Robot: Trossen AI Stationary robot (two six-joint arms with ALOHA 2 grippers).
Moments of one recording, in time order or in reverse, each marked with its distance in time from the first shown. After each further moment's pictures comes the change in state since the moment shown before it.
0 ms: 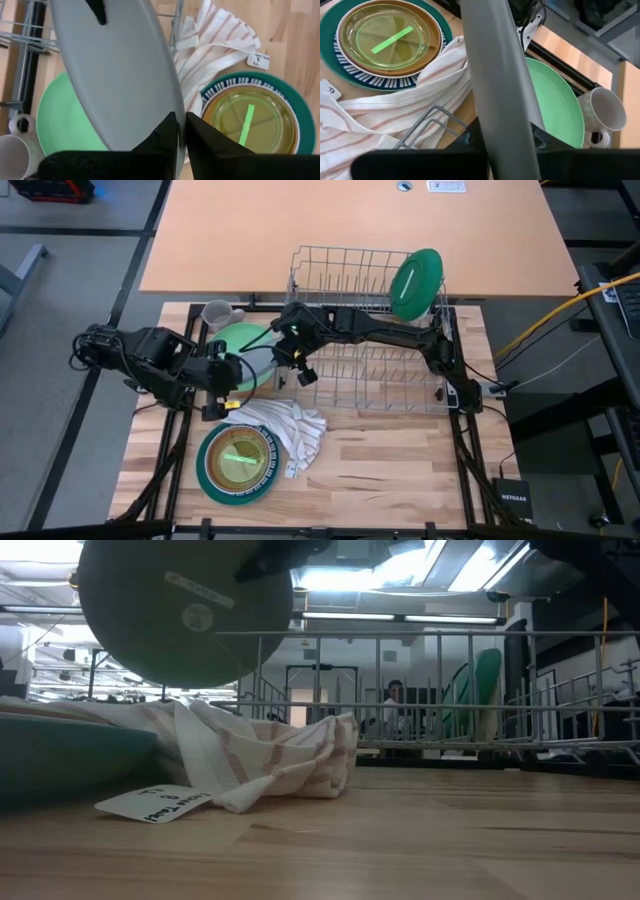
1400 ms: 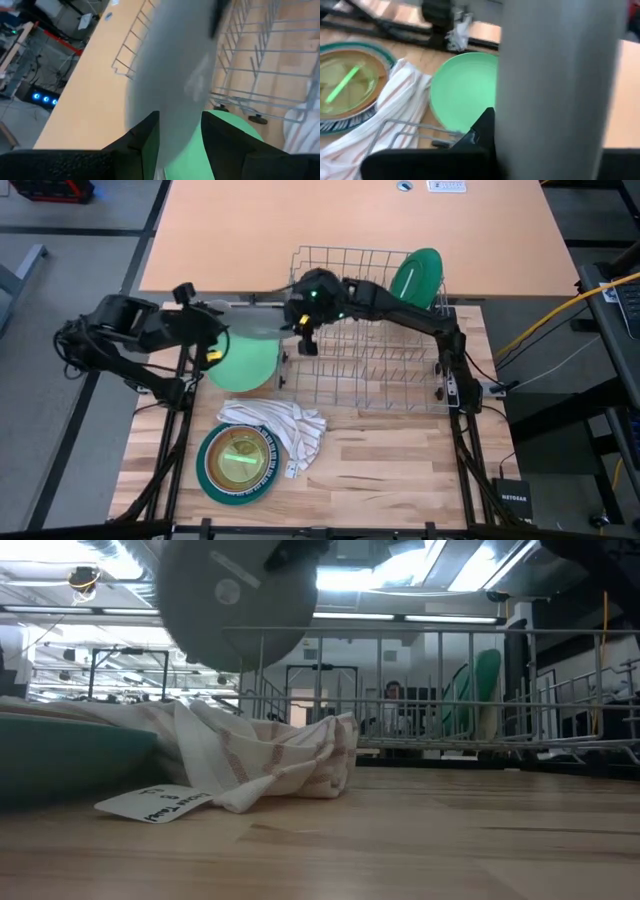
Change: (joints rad) left arm 0.159 -0.129 0.138 0.032 -0.478 0.312; right arm -0.143 -0.107 0.026 -0.010 0.165 0.275
